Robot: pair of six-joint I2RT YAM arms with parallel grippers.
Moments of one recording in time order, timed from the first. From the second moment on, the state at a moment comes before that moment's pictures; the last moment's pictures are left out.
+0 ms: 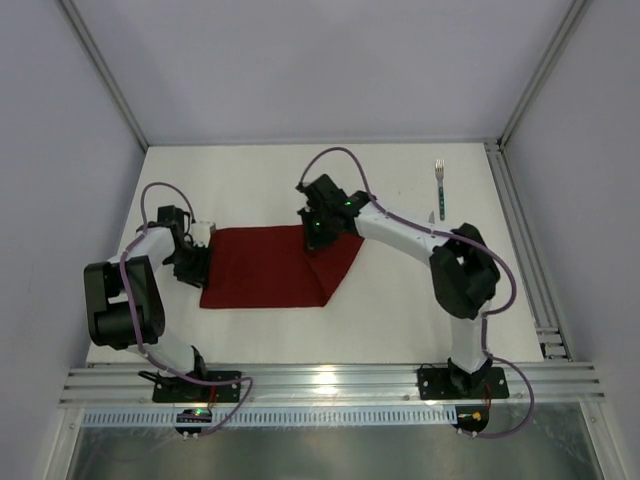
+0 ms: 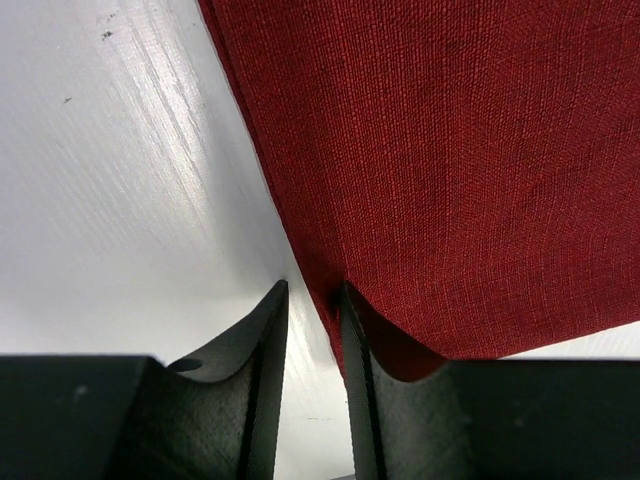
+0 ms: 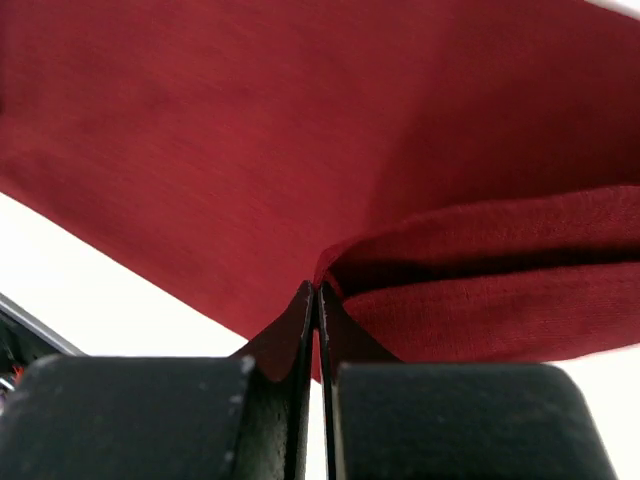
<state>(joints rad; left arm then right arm) 0.16 1.60 0.91 -0.71 0.19 0.33 0.71 1.85 1.43 -0.55 -0.13 0.43</state>
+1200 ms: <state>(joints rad) 0.17 1.61 0.91 -0.71 0.20 0.34 1.07 2.43 1.99 -0.17 -0.41 0.63</state>
